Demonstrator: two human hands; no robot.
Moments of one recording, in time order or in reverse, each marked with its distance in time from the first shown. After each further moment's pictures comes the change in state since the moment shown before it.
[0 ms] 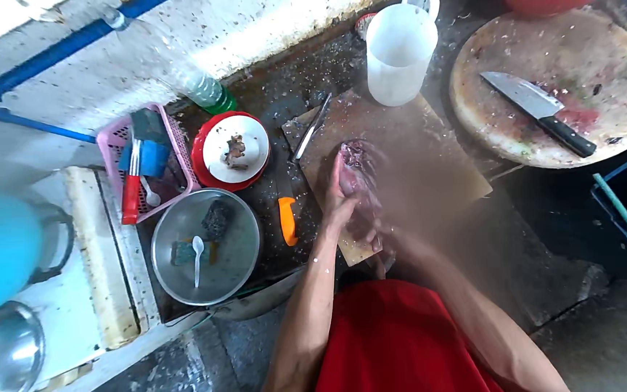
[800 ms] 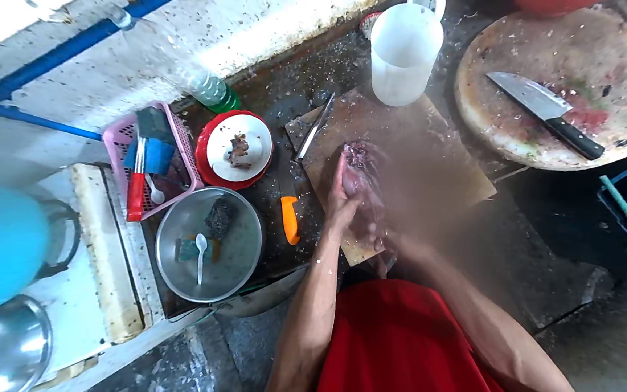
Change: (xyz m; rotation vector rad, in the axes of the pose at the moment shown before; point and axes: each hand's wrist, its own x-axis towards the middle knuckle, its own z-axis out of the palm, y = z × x) left_hand -0.003 0.001 0.001 -0.019 0.007 -0.035; right_hand 0.003 -0.004 0.006 -0.164 0.038 -0.067
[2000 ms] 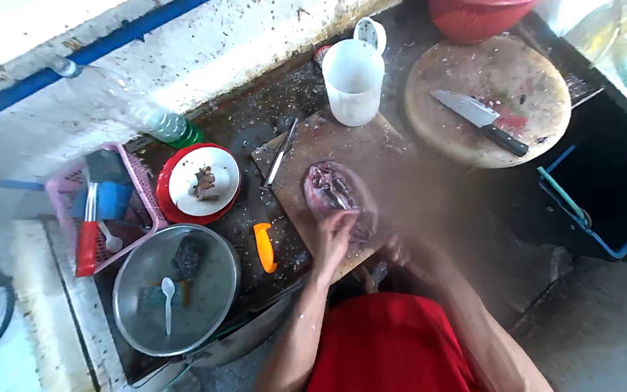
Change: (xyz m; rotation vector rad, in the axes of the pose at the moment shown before) left_hand -0.044 0.066 0.031 0.124 -0.146 -0.029; right_hand -0.063 -0.002 -0.055 0.607 -0.073 -0.324
